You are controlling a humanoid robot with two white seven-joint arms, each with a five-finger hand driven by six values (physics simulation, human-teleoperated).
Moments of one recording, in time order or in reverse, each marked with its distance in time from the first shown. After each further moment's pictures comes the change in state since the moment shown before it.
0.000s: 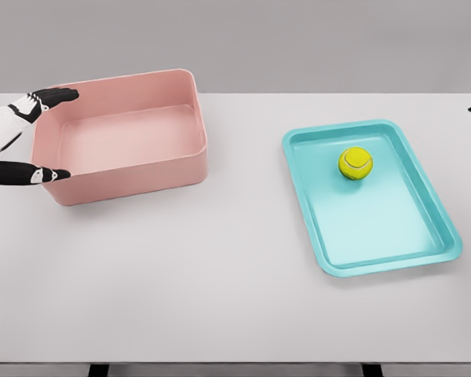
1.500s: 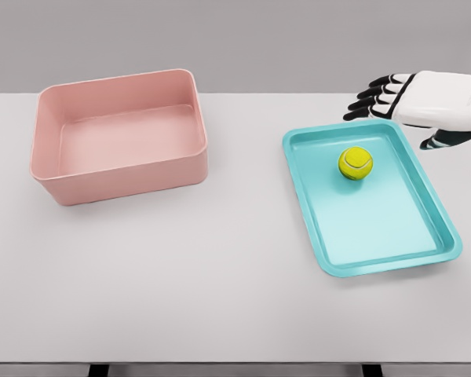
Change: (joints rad) left arm -0.075 0.145 0.091 0.024 0.005 0.010 0.007; right arm -0.107 -0.073 -0.019 -0.762 0.439 -0.211 -0.014
